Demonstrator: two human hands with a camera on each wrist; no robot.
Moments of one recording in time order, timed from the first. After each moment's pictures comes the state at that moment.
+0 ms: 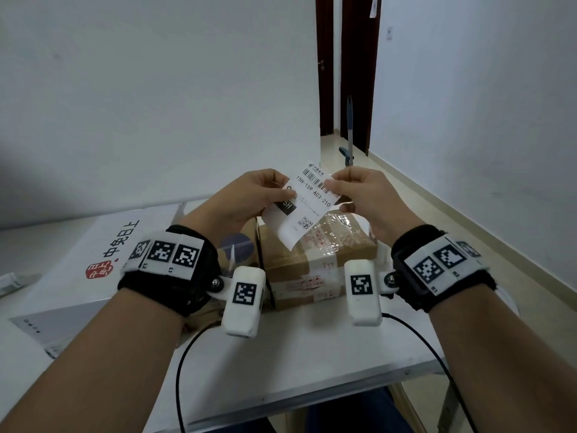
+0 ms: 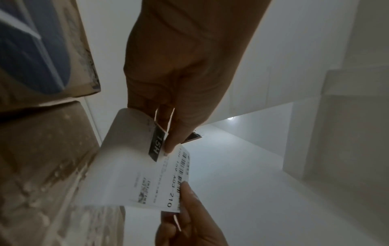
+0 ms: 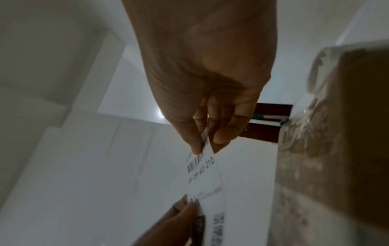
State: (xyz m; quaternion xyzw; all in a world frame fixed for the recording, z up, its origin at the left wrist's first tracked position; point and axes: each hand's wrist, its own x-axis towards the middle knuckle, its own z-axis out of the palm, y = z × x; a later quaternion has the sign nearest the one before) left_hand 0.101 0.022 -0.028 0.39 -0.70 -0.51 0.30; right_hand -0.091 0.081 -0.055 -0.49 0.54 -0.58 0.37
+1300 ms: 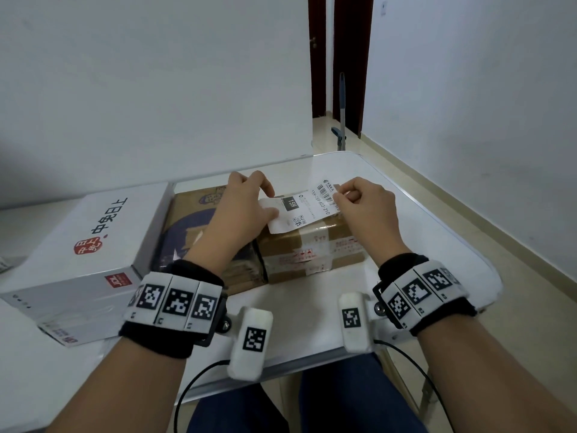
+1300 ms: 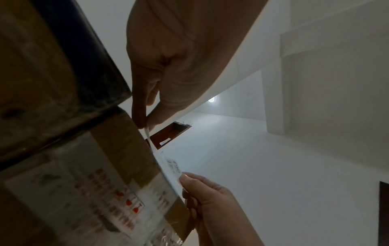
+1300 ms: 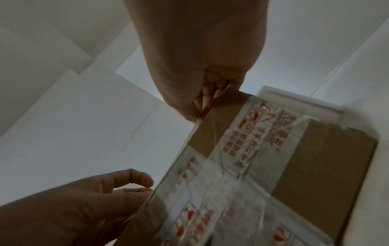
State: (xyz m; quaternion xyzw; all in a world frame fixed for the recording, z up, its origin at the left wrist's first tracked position) left_hand 0.108 0.060 -0.073 0.51 -0.81 -0.12 0.28; right_hand -0.084 0.111 -0.111 -0.51 0.68 -0.51 0.08
